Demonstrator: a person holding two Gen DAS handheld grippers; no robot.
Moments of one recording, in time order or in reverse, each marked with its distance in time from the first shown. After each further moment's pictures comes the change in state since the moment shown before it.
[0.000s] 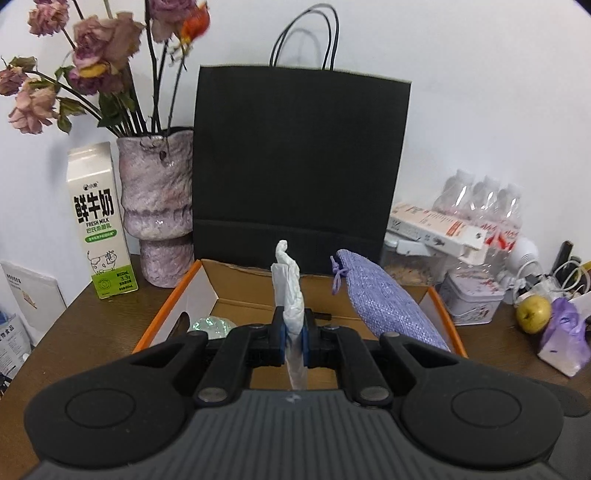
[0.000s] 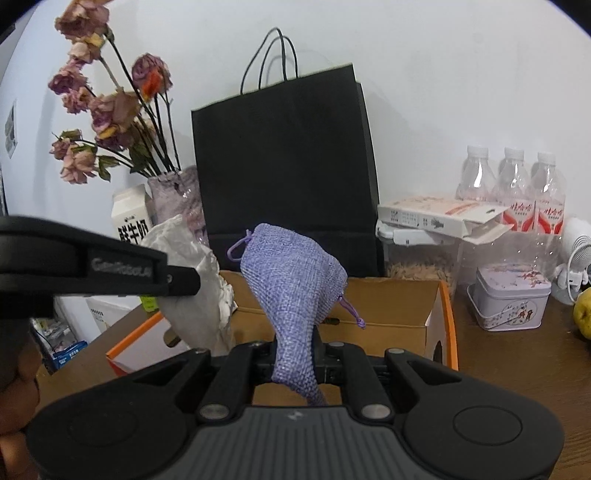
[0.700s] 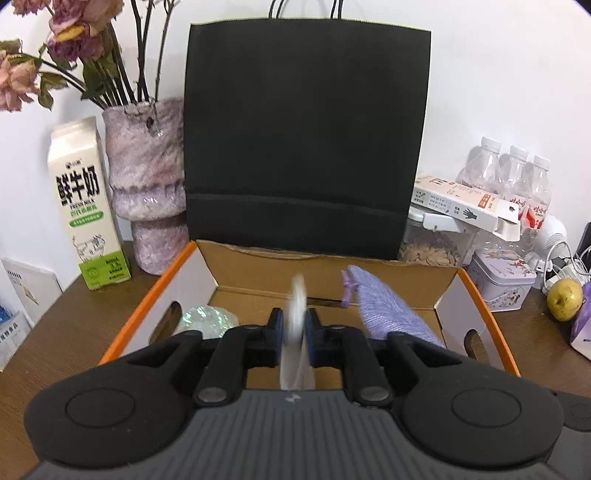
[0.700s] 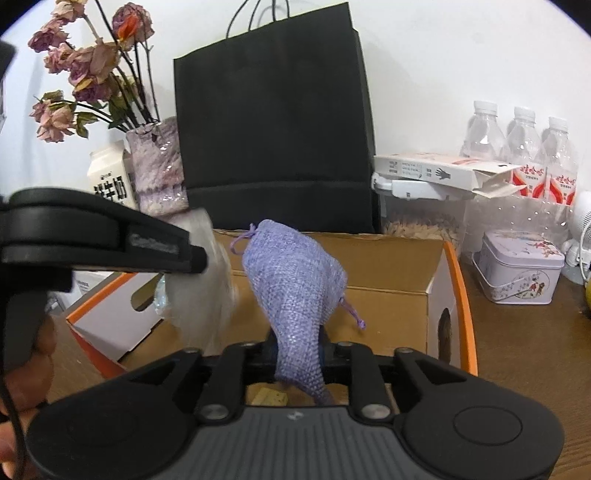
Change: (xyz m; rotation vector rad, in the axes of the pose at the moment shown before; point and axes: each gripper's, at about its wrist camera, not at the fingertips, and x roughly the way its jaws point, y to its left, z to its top) left arm 0.047 0.001 -0.014 0.023 0.025 0.036; right arm 0.038 -0.013 -0.016 -0.015 0.096 -0.034
